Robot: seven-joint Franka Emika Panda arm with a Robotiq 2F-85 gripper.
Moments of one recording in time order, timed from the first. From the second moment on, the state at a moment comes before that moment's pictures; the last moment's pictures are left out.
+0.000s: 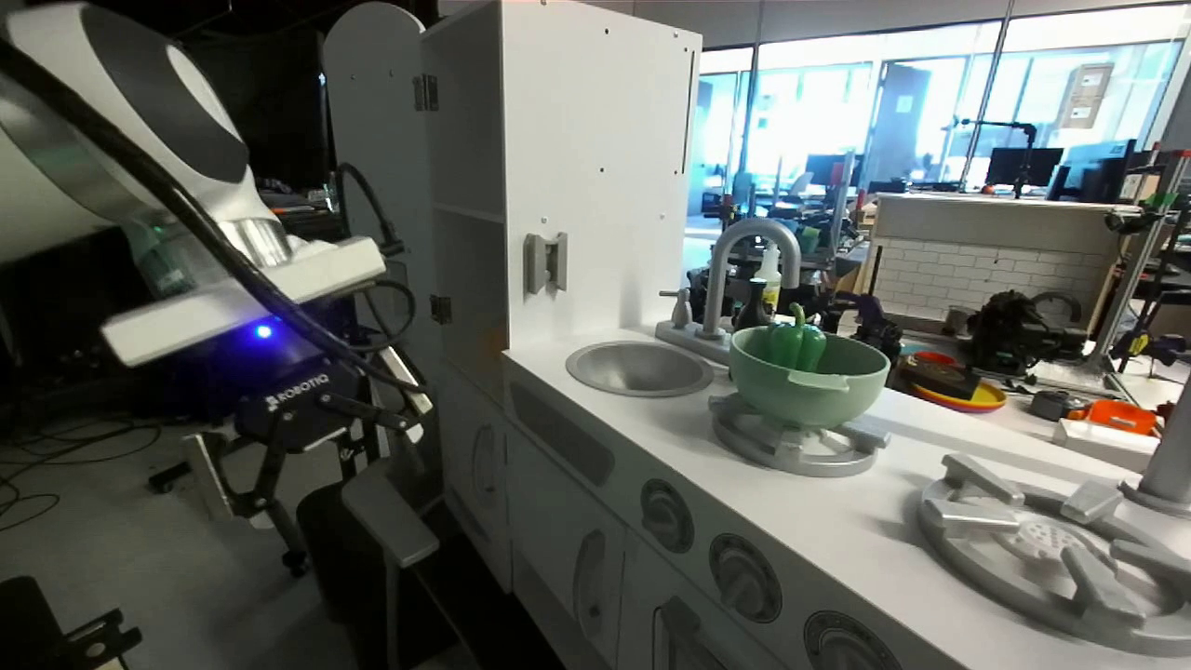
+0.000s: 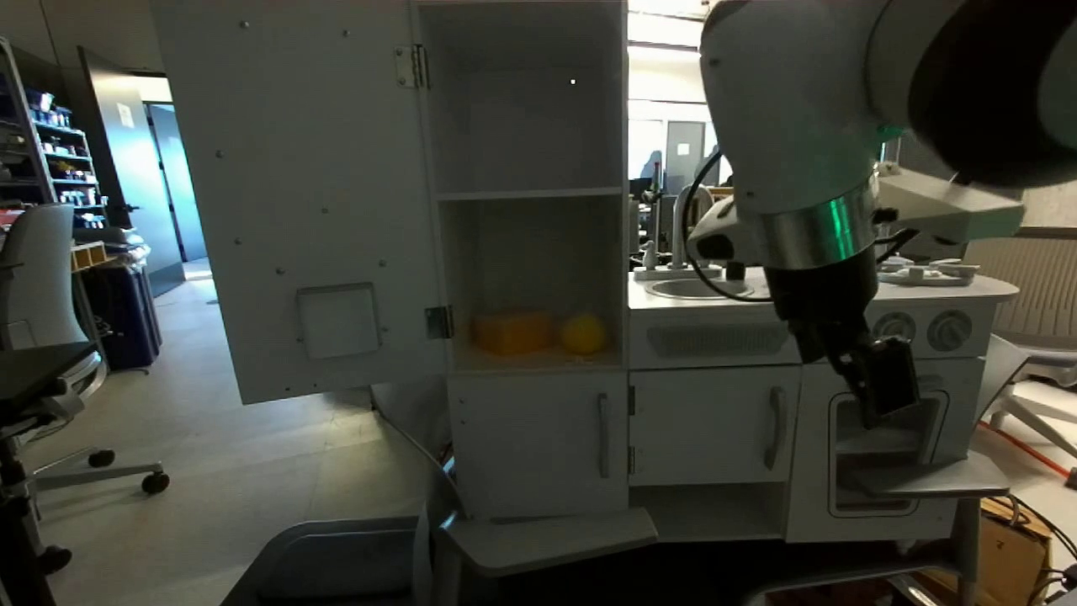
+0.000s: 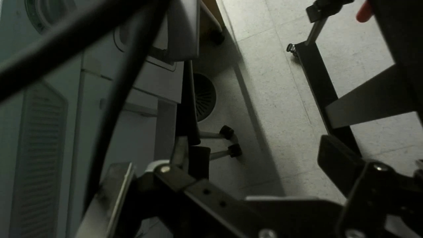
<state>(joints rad) 0.10 0.27 0.14 -2.37 -0.93 2.42 -0.25</state>
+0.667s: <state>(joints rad) 0.10 -0.21 0.11 -2.39 -0.25 2.17 -0.46</state>
